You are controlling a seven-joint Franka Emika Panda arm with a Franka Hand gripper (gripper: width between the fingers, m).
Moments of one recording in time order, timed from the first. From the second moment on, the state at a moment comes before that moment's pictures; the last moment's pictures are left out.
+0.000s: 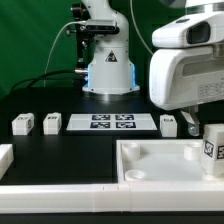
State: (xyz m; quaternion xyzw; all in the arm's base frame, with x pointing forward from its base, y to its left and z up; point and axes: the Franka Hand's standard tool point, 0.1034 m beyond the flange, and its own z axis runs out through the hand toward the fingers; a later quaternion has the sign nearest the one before) arm 0.615 0.124 0.095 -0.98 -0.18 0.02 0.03
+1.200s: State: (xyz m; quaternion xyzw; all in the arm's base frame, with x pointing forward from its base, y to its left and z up) arm 0.632 0.111 0.085 -0.98 -0.17 0.04 0.03
